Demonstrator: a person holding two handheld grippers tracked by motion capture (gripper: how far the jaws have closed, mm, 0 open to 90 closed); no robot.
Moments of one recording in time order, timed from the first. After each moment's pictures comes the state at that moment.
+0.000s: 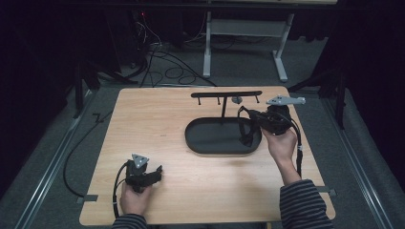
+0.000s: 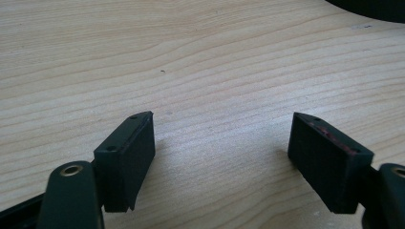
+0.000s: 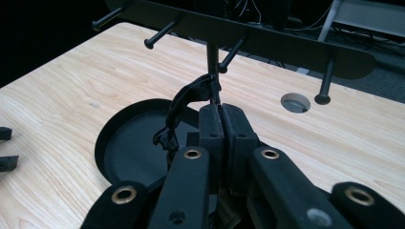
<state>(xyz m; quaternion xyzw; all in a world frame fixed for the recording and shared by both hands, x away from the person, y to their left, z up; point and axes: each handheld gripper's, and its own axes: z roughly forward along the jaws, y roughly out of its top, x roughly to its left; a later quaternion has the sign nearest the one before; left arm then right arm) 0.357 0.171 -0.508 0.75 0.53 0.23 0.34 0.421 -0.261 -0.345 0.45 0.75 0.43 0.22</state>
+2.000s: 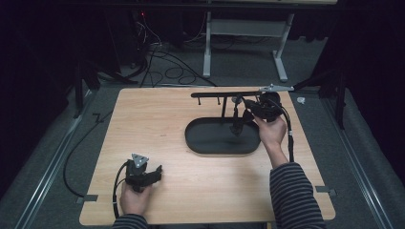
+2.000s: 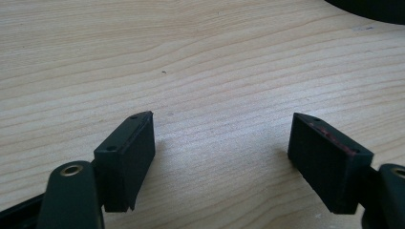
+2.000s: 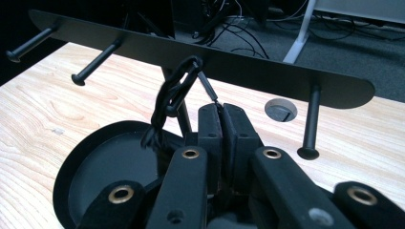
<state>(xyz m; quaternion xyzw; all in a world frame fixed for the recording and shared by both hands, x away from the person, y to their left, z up) 0.358 0.172 -0.508 0.75 0.53 0.22 0.34 0.473 -0.253 -0.355 0.49 0.73 0.42 0.22</state>
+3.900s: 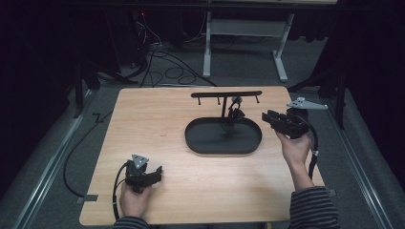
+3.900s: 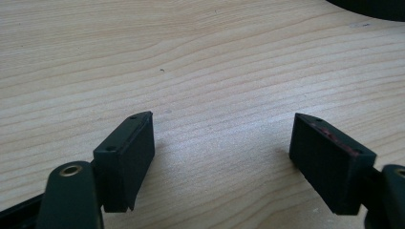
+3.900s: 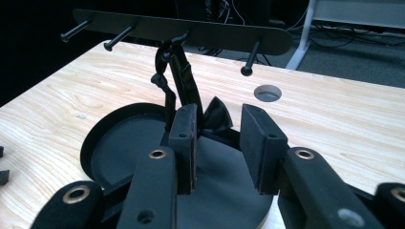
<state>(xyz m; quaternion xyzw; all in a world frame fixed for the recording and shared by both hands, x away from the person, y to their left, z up) 0.356 0.172 -0.508 0.75 0.53 0.22 0.34 0.407 -0.307 -0.353 0.49 0.71 0.46 0.22</state>
